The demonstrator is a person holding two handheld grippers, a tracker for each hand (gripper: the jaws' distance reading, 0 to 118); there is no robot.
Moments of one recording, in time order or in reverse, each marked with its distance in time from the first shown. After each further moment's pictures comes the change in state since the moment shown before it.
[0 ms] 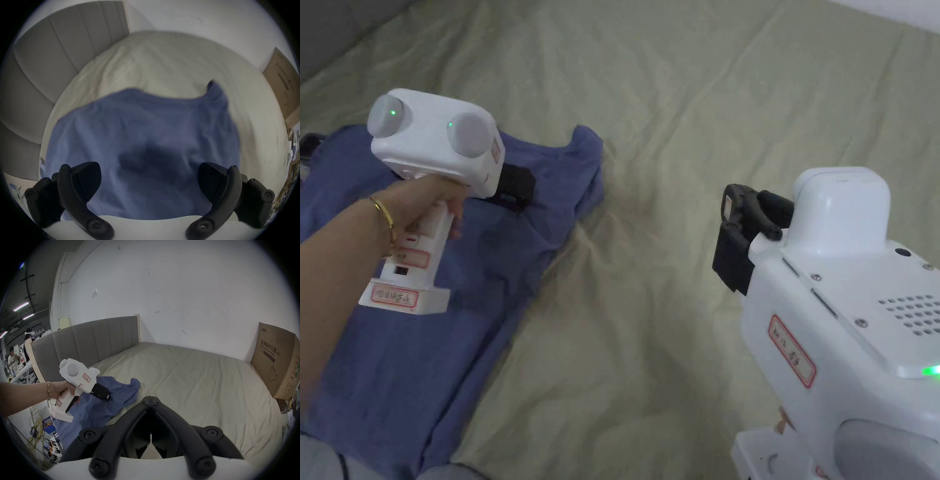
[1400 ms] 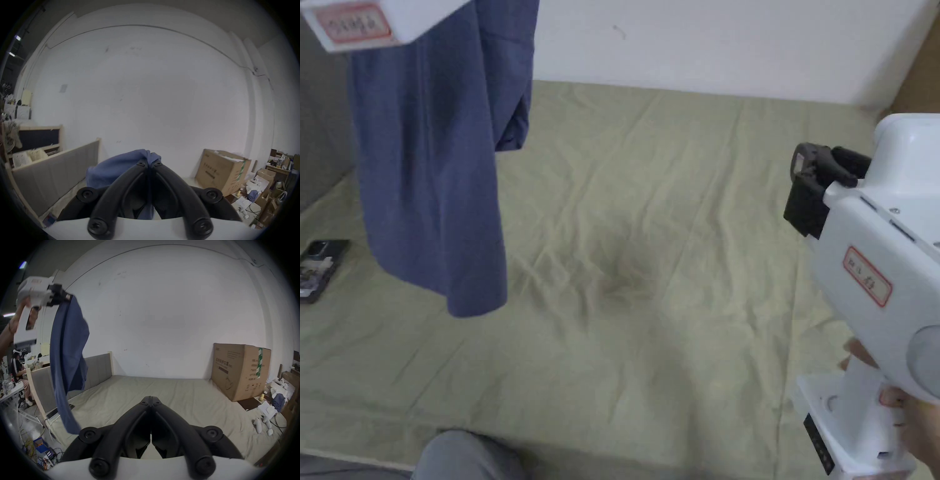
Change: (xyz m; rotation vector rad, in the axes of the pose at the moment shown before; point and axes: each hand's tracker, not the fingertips) left arm 0.087 -0.057 0.555 1.254 -0.464 0.037; right arm 0.070 0.010 0.264 0.319 -0.281 -0.087
